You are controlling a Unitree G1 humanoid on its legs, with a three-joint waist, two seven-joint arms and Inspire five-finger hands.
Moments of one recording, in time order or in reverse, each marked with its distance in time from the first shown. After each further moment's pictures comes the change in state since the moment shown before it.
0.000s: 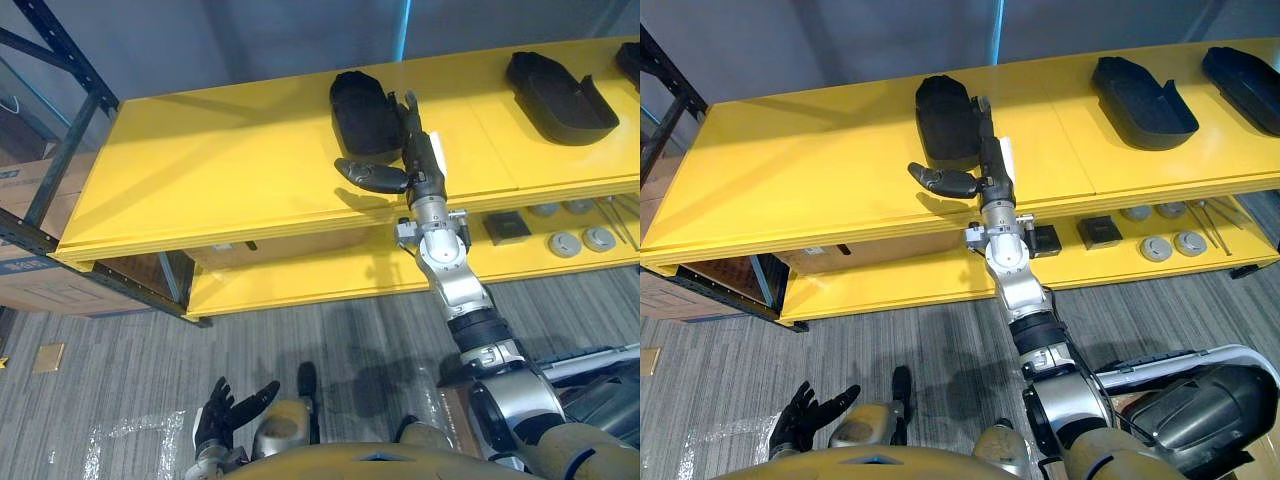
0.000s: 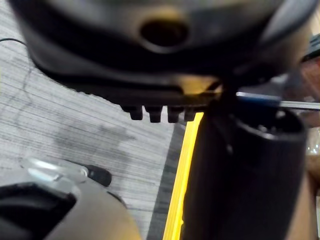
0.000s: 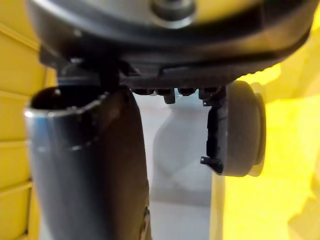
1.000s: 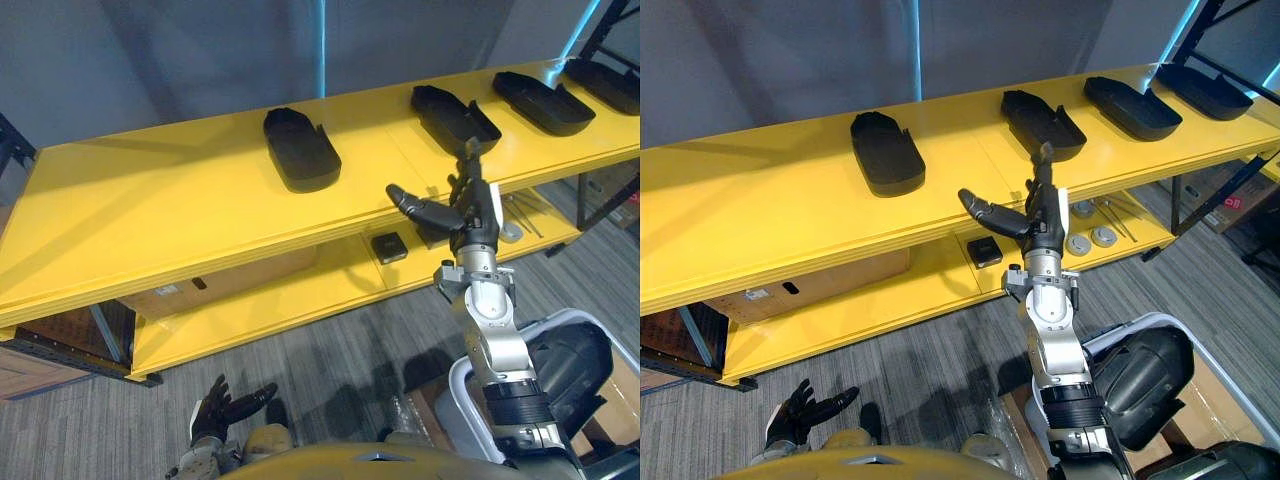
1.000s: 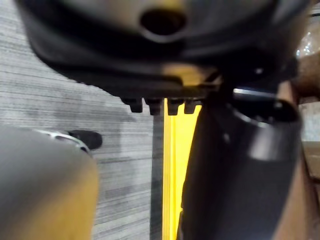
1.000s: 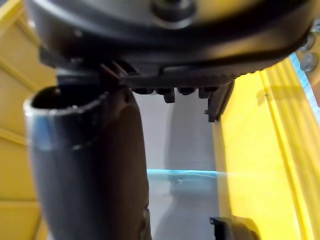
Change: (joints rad) left arm -0.117 0.078 -0.029 0.166 0.012 0.050 -0.012; right arm 0.369 -0.047 -0.129 -0.256 0.134 0.108 -0.008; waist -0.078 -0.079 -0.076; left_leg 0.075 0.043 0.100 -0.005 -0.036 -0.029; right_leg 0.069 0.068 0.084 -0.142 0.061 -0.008
